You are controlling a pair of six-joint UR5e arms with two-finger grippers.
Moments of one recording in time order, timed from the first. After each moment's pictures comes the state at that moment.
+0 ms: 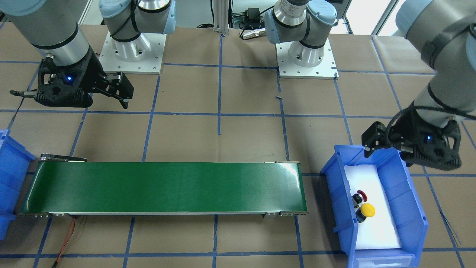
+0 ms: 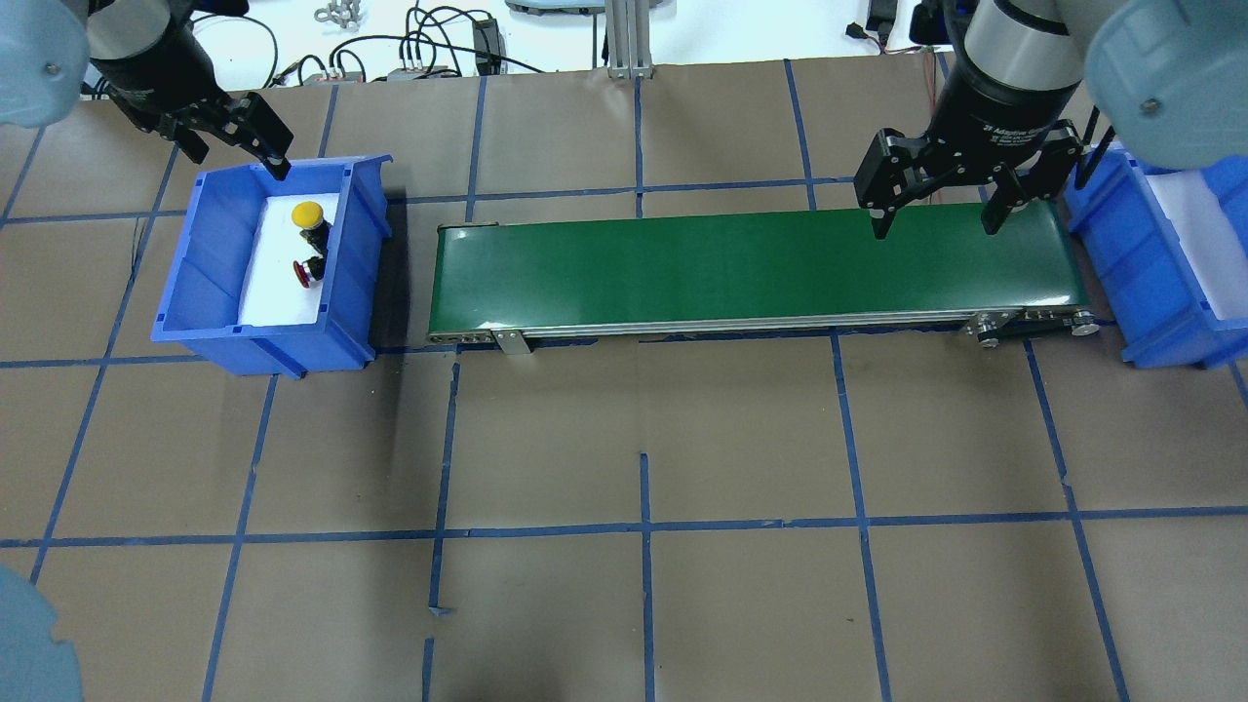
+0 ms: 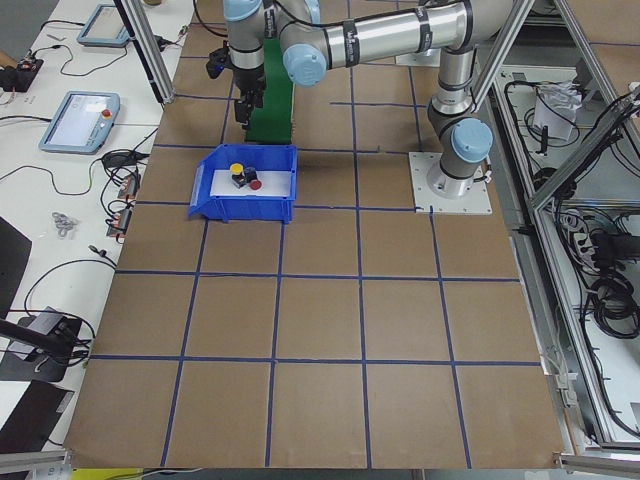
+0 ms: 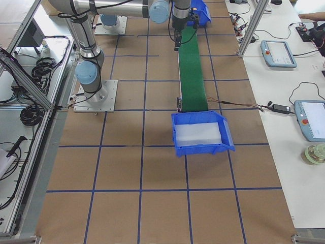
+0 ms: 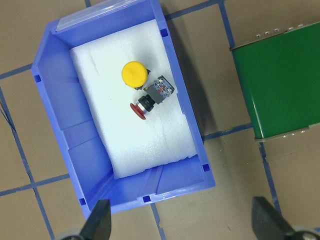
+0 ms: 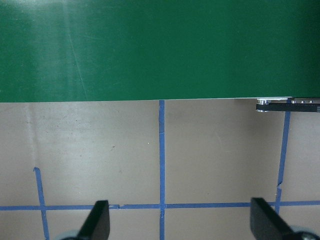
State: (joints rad) left arm -1.35 -1.89 -1.40 -1.38 1.59 0.49; right arm 1.54 -1.53 1.56 -1.56 -1.58 -0.03
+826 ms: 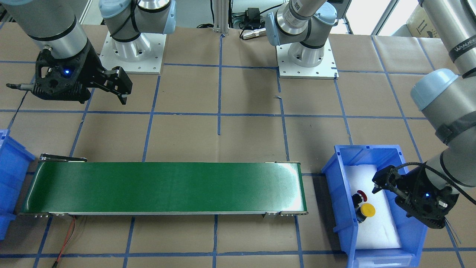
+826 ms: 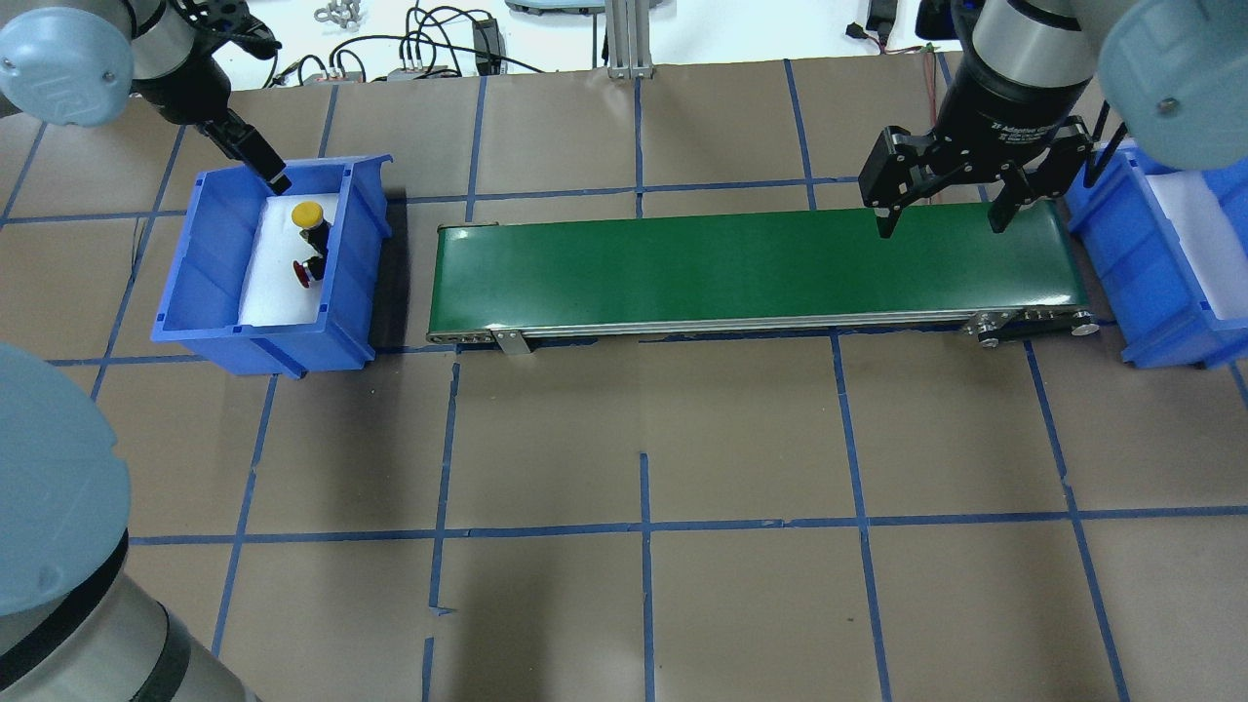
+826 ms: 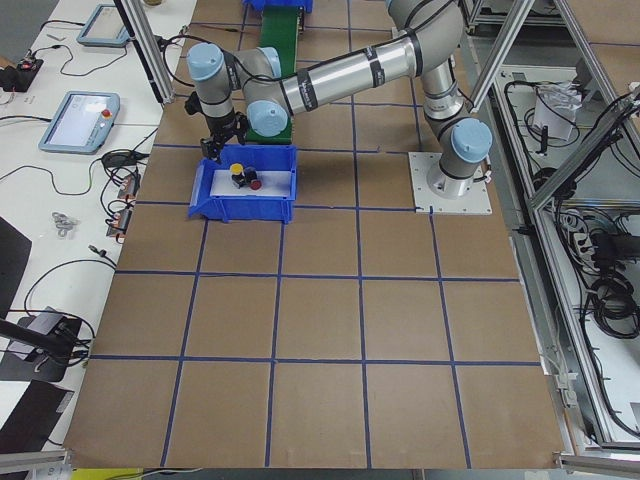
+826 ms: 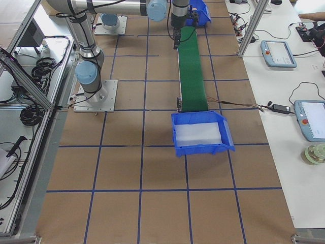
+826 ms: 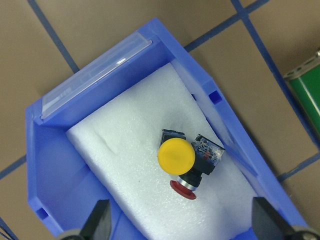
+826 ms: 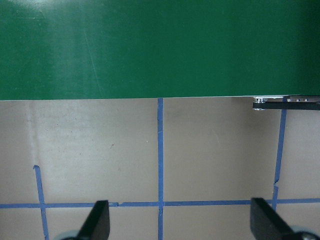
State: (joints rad) left arm -1.28 -2.09 -1.30 -1.32 1.53 1.07; right arm 1.54 -1.54 1.56 -1.55 -1.58 -0.03
